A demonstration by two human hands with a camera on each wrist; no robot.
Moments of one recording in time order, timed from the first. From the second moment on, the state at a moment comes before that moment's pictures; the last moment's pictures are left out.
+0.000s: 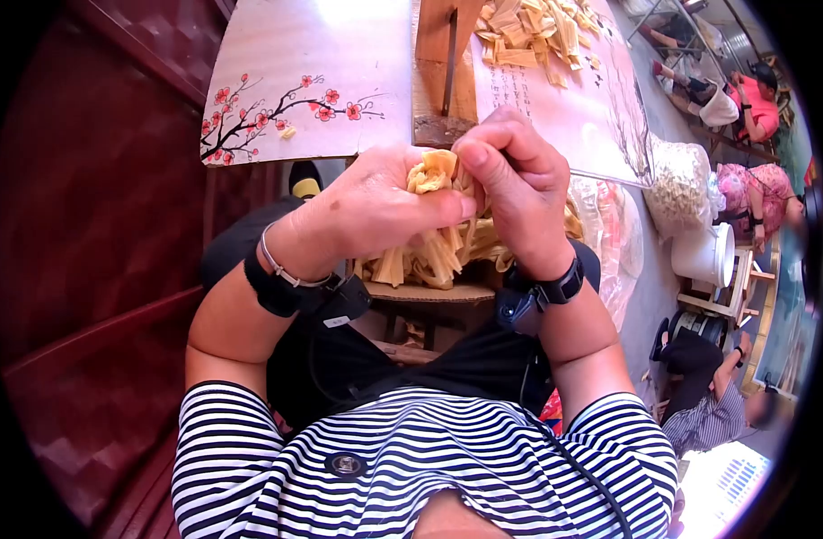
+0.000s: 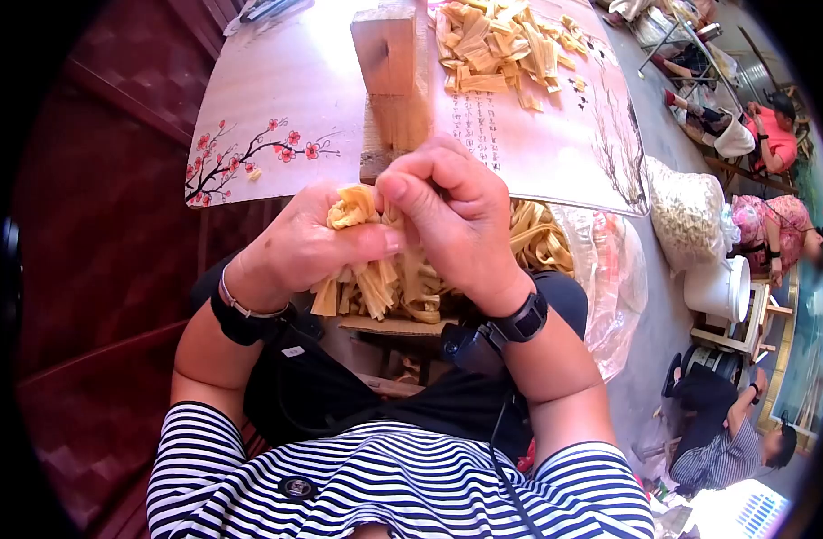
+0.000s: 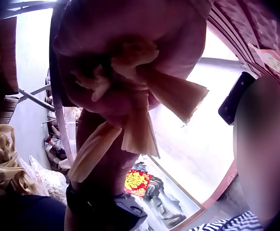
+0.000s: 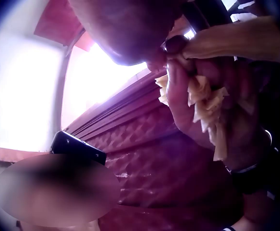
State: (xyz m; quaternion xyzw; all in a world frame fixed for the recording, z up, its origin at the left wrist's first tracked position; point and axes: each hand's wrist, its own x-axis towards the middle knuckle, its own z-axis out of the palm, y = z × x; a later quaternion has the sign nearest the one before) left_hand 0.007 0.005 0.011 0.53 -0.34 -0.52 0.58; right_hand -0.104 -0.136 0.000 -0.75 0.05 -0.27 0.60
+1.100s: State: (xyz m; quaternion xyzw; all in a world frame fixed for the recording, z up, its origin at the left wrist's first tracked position) left_hand 0.038 -0.015 -0.009 0.63 -0.21 -0.25 0.70; right_hand -0.083 -0.183 -0.010 -0.74 0.27 -0.31 0.53
